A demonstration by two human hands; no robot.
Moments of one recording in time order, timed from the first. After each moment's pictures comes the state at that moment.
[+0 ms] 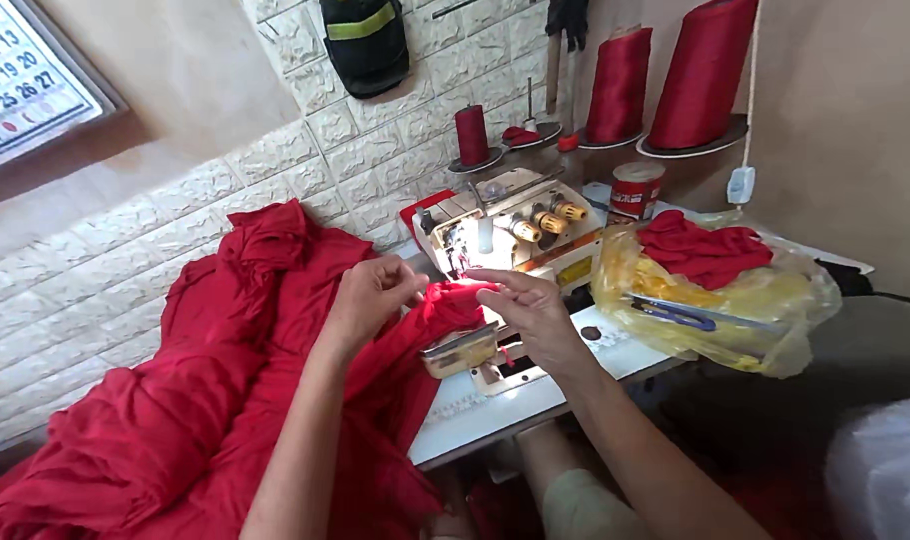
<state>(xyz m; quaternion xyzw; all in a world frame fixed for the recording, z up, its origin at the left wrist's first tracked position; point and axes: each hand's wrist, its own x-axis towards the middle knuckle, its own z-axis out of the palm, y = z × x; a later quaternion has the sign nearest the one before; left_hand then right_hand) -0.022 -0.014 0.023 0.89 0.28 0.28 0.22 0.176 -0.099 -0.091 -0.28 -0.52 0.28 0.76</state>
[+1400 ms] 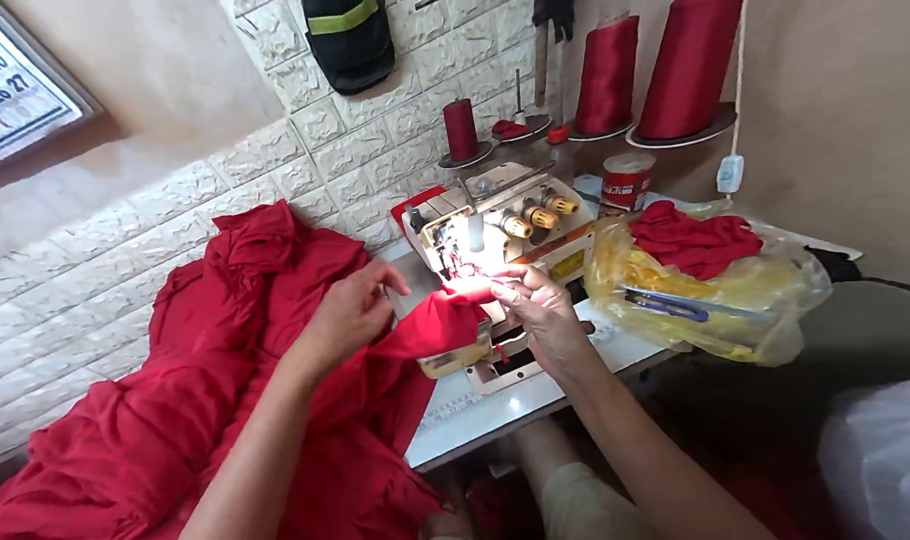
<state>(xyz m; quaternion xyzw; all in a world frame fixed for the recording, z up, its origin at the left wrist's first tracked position) -0.037 -0.015 0.031 0.94 0.27 0.17 0.14 0.184 -0.102 -0.109 -0.32 -0.40 0.31 0.80</state>
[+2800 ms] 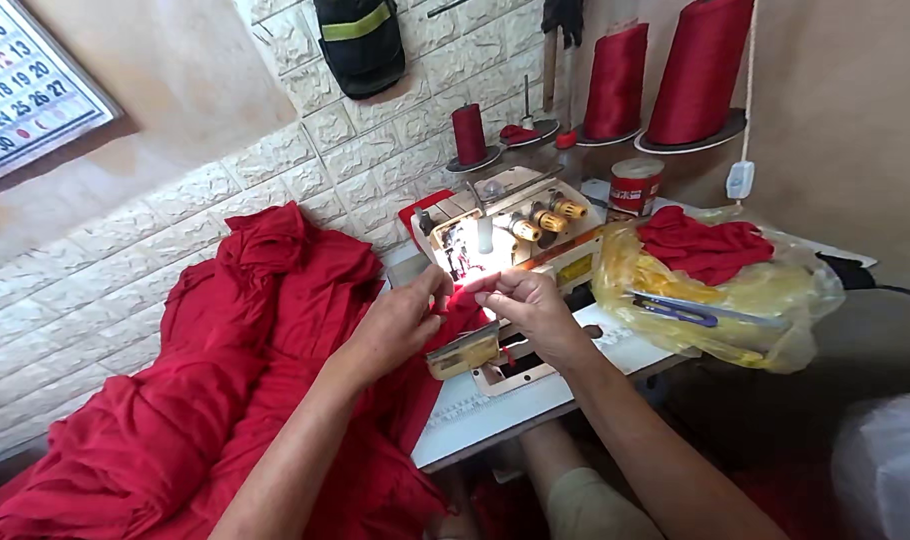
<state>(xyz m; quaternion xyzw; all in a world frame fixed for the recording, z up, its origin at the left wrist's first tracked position) -0.010 -0.019 0.009 0.97 0.15 0.17 0.09 0.180 -0.100 -0.080 -0.37 -0.51 0.30 0.72</state>
